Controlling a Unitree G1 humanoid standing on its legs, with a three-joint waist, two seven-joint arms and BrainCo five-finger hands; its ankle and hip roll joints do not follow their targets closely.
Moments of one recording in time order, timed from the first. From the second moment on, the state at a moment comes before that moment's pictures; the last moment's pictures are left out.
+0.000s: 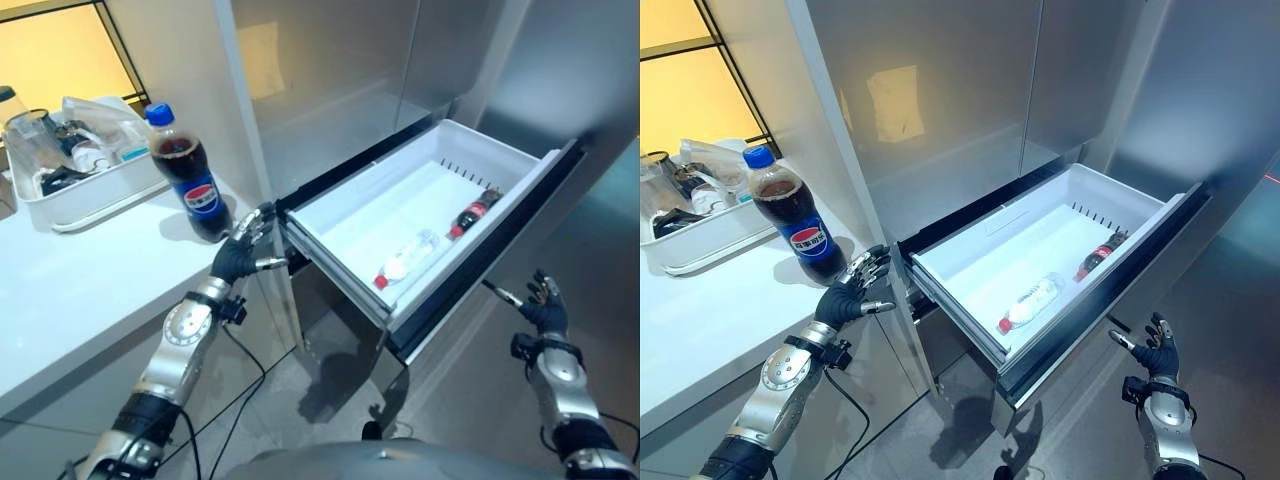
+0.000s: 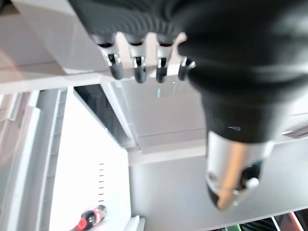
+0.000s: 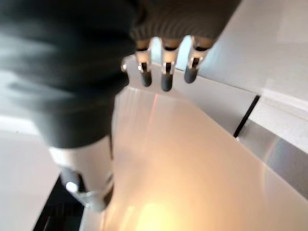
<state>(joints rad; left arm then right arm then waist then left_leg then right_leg) -0.05 0.49 -0.16 0.06 -0.39 -0.32 -0.16 -0.01 -0.44 -0.13 0.56 0.30 -0.31 -0.18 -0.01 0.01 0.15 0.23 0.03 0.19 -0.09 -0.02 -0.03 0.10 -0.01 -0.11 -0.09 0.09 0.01</state>
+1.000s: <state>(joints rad) 0.18 0.44 0.16 -0.29 -0.57 -0.34 -0.24 0.02 -0.41 -0.15 -0.18 0.39 -0.37 0.04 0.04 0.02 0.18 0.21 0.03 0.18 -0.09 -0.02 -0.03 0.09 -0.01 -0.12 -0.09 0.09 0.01</state>
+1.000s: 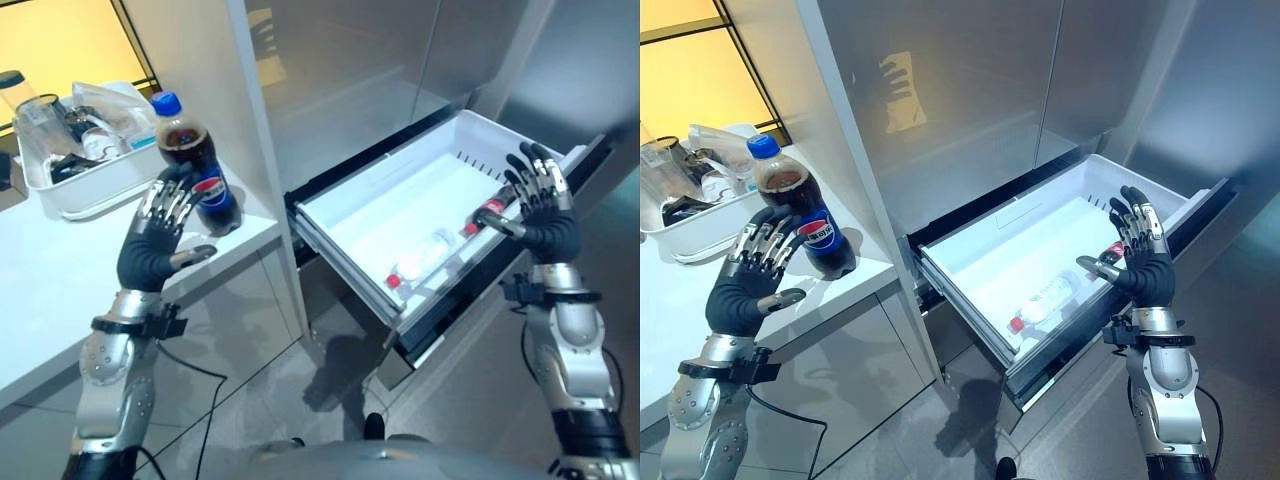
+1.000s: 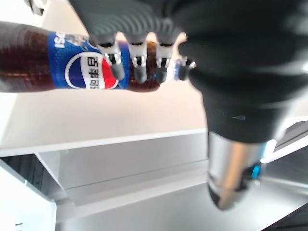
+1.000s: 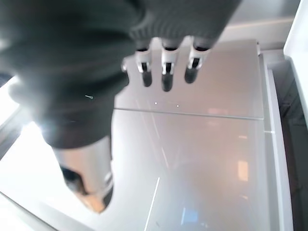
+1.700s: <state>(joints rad) 0.24 0.39 0.27 -0.27 -0.56 -0.38 -0.16 -0.03 -0.42 -0.10 -0.20 0.43 -0.36 0.12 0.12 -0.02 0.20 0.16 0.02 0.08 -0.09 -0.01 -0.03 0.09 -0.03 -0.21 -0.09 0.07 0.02</state>
